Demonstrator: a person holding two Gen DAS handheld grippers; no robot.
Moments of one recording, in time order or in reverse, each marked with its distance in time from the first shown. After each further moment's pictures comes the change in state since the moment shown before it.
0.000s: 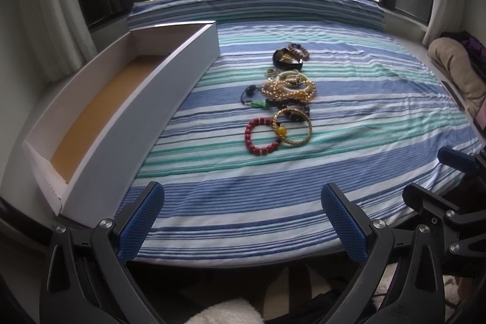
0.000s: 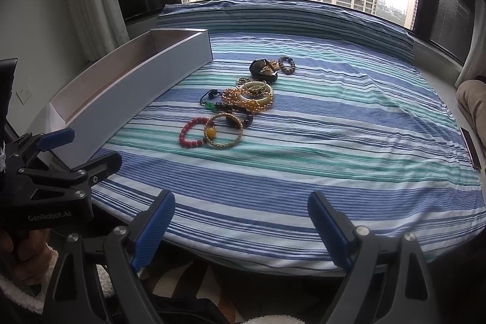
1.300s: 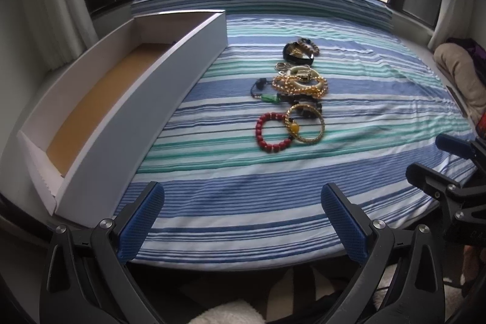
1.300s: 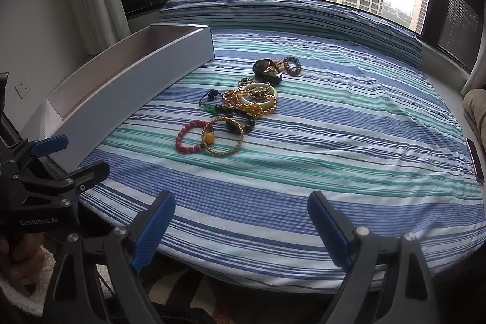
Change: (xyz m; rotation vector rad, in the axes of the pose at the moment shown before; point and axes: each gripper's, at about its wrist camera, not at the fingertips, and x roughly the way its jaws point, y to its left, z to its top) left arm 0.017 0.021 0.001 -0.040 0.036 -0.017; right arm 0.023 -0.001 0.021 -0.037 0.022 0.009
